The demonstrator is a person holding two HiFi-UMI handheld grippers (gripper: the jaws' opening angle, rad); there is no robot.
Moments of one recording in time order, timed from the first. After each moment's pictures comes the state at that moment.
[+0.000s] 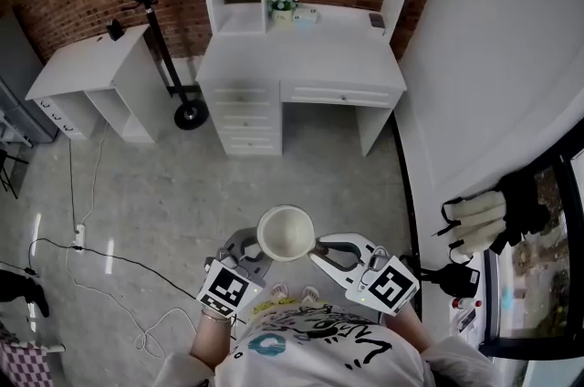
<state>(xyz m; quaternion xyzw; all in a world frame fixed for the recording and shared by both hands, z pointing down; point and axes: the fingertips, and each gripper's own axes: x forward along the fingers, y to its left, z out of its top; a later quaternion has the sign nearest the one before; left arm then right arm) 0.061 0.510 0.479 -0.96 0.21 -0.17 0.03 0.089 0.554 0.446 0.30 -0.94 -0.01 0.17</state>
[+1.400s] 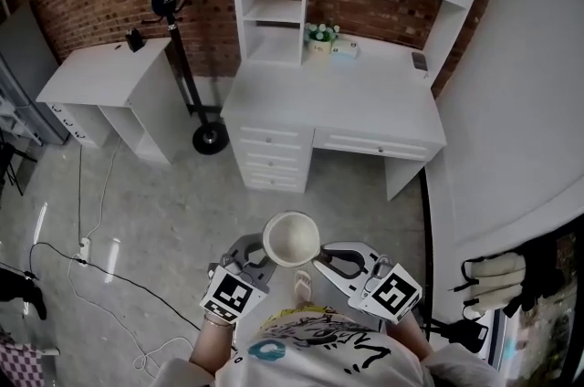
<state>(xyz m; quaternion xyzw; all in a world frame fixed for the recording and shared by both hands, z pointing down) 0.028 0.299 0.481 -0.95 0.26 -0.17 0.04 0.061 0.341 0.449 0.27 -0.95 0.00 0.15</state>
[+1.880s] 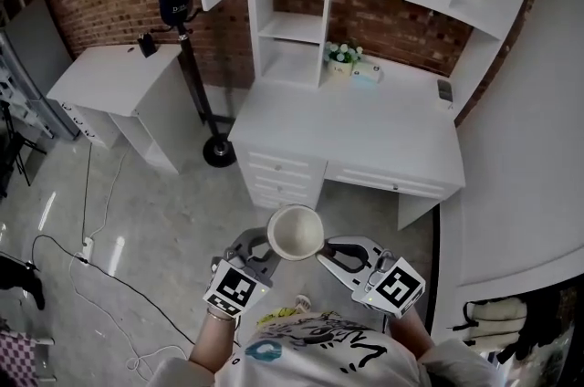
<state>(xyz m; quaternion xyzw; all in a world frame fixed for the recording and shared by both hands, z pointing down) 0.054 0.155 0.475 -0.94 0.30 -0.17 0.05 0.090 0.195 0.444 0.23 -0.96 -0.01 0.13</state>
